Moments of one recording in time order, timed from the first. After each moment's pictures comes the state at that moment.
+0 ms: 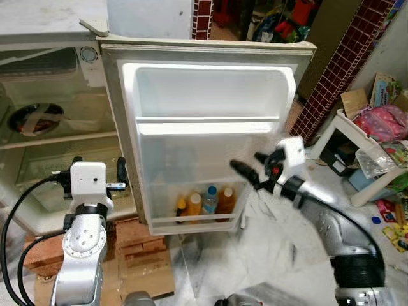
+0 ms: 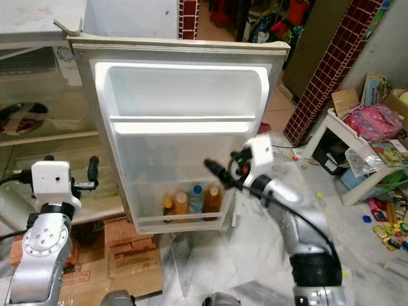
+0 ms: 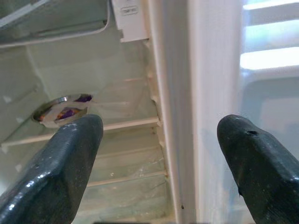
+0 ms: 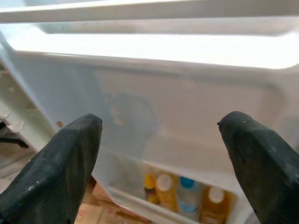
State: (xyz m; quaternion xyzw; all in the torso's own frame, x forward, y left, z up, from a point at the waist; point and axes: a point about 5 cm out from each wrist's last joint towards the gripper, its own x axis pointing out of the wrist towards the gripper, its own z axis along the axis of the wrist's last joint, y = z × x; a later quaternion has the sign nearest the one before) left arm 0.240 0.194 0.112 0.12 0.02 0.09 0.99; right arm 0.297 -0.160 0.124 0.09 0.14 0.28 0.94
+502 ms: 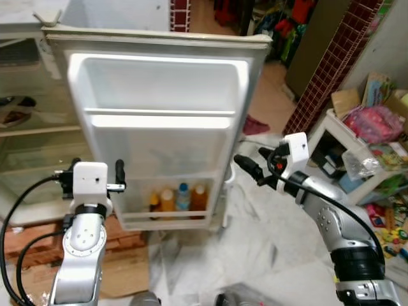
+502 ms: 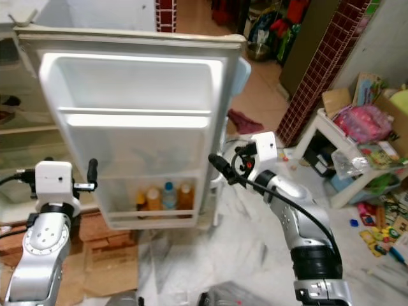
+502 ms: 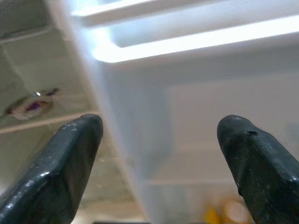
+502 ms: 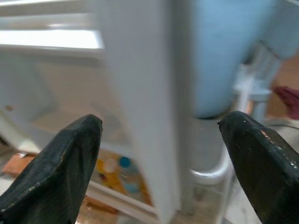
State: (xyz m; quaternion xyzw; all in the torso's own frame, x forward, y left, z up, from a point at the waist) left arm 0.243 0.195 0.109 0.14 0.04 0.10 0.99; right arm 0.309 -0.160 0.126 0.07 0.11 0.26 0.96
